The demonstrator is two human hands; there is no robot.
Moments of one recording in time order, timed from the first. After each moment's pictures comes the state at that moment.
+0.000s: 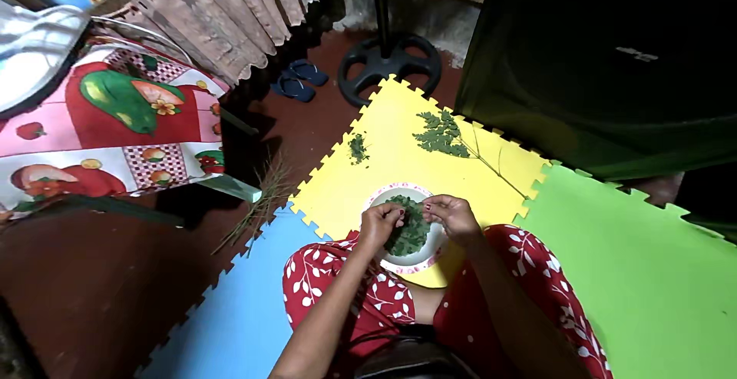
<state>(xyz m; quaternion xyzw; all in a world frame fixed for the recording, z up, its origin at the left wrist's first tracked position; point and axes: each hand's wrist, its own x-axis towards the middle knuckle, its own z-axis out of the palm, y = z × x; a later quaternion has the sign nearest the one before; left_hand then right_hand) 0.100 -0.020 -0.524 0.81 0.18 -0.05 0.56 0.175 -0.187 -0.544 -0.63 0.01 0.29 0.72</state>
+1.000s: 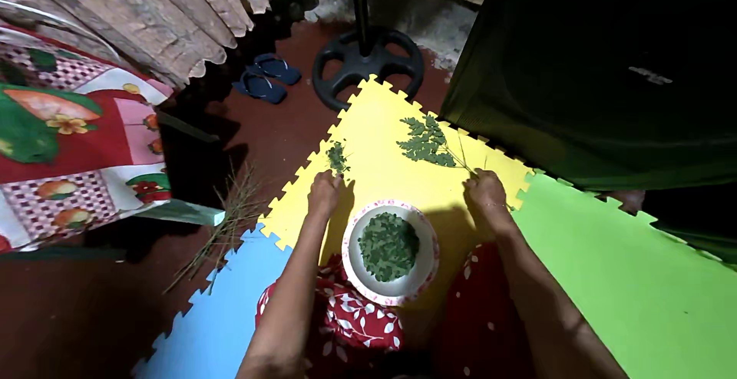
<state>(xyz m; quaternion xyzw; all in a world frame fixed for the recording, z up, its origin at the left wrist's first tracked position) 0.208 0.096 -0.564 0.89 0.28 -0.13 0.33 0.319 -0.250 -0.602 -0.94 0.04 0.22 0.24</state>
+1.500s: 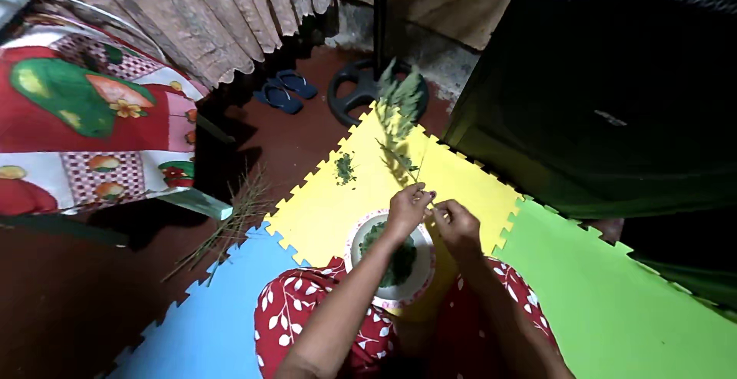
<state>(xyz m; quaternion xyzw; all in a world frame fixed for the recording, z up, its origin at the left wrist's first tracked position) 0.199 -0.047 -0.485 0.75 0.15 -0.09 0.64 0.200 -0.185 -0.511 -0.89 -0.15 0.01 0.43</state>
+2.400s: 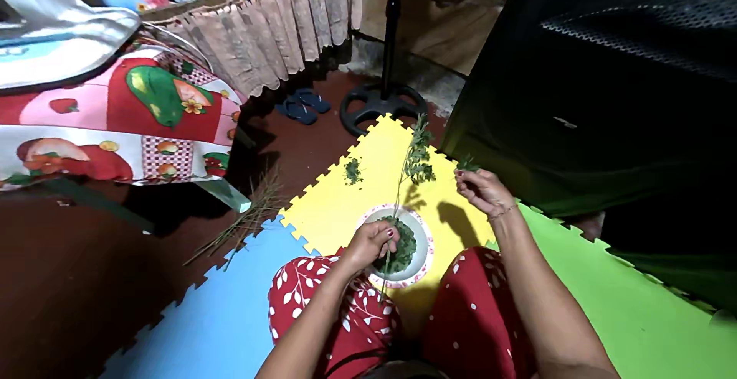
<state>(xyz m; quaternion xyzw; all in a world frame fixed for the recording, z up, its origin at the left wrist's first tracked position) 0.060 0.001 -0.462 0.72 0.07 -0.10 0.68 0.243 -0.217 -0.444 -0.61 0.04 0.22 0.76</state>
